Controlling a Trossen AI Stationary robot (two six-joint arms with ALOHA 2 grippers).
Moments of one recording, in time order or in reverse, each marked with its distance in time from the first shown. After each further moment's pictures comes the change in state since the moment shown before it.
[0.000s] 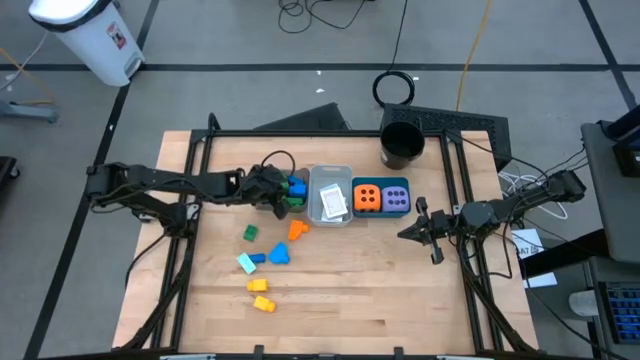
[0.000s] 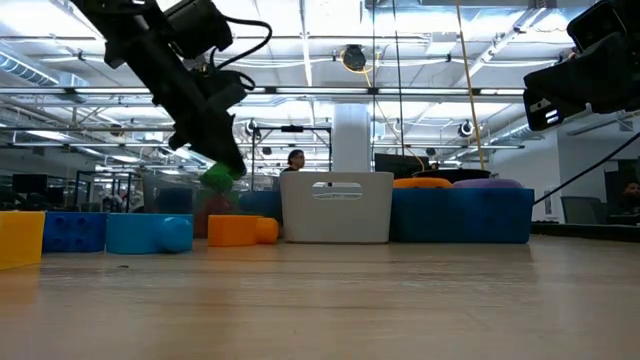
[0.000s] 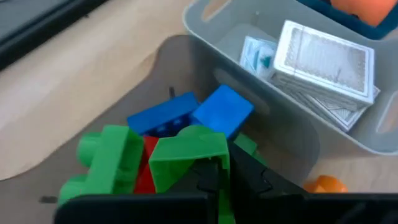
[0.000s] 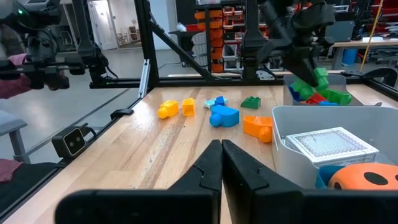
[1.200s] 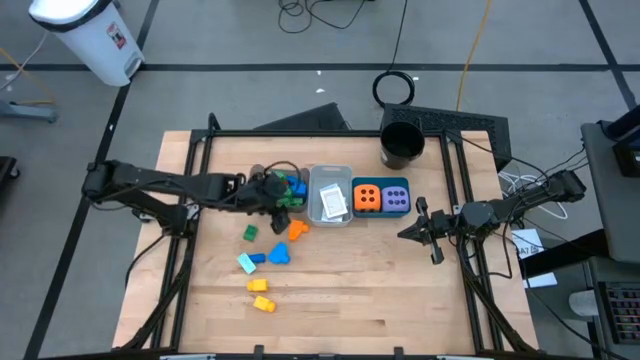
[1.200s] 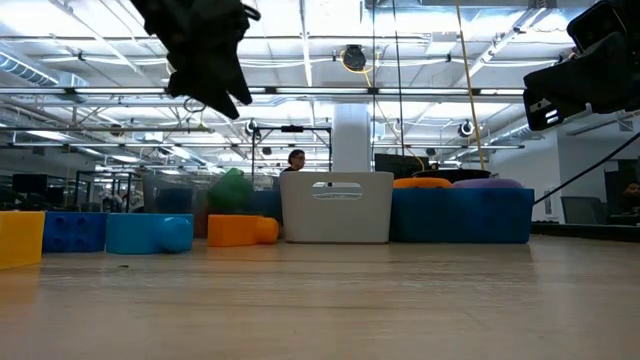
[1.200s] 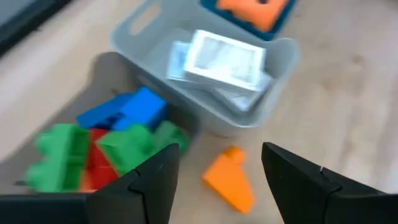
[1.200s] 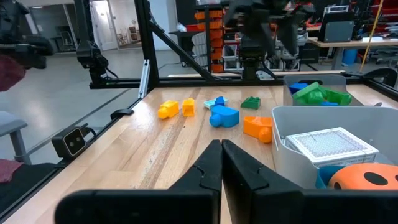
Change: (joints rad) left arm -0.194 -0.022 0.285 -0.375 -0.007 -0.113; right arm 0.000 -0.001 0.000 0.000 0.000 0.000
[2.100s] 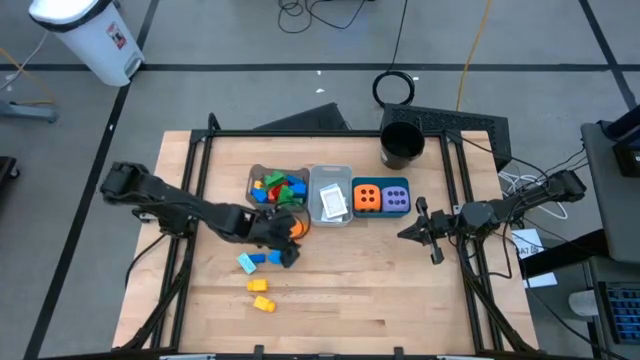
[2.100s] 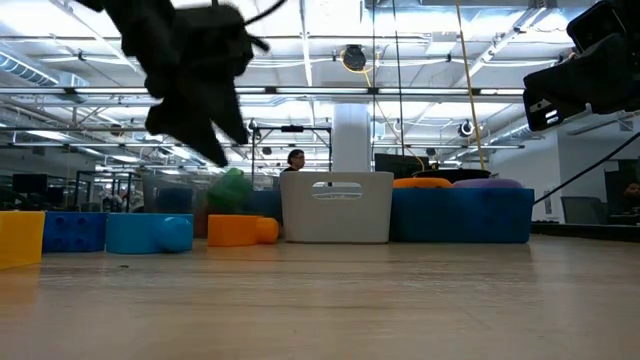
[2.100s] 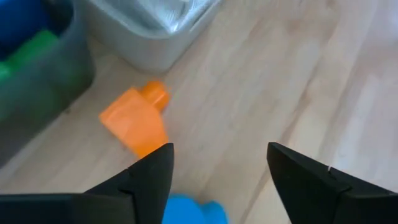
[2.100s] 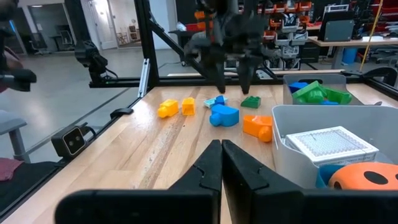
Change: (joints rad) left arm -0.225 0.194 -0.059 0.154 0.033 -0.314; right arm 0.000 0.003 0.000 0.002 0.000 0.000
